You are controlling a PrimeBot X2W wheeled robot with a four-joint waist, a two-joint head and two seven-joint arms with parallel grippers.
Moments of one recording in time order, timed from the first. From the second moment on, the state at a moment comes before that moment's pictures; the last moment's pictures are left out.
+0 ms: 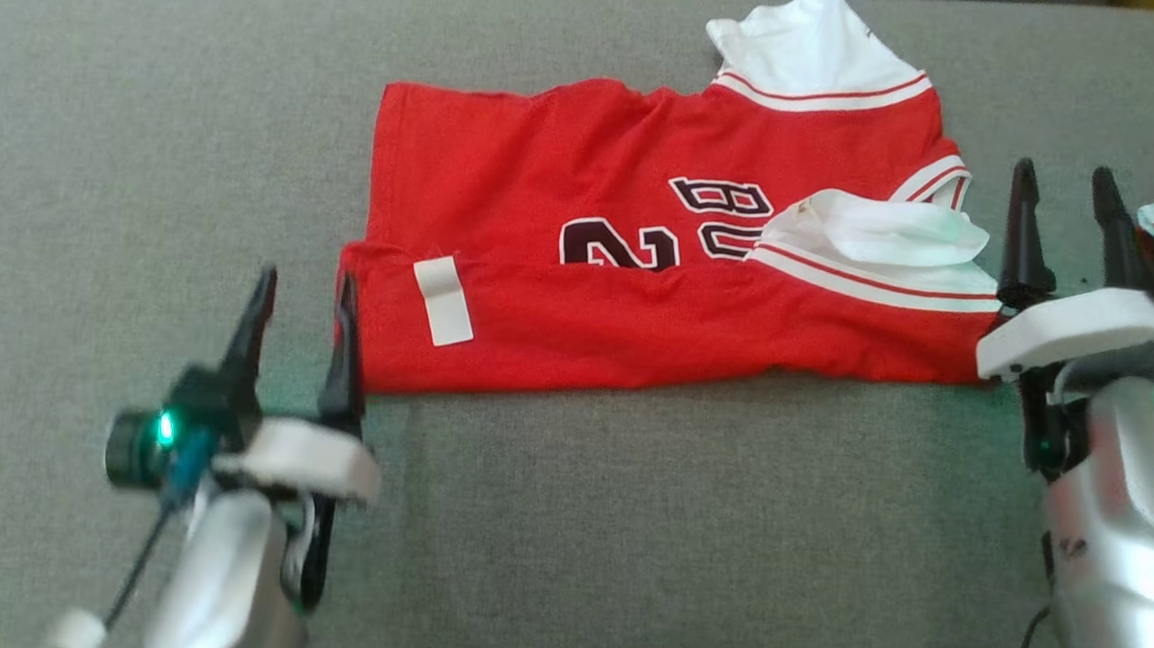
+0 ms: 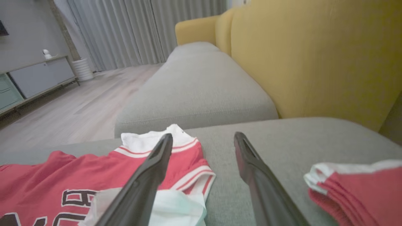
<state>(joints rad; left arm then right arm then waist) -0.37 0.03 -0.10 0.54 -0.15 -0.03 -0.26 -0.59 -0.16 -0.03 0.78 0.21 0.13 -0.25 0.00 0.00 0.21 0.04</state>
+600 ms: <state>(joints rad) -0.03 0.04 -0.12 0.43 -0.17 0.03 -0.26 -0.21 -0.06 -0.14 0.60 0.06 0.13 -0.25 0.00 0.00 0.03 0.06</state>
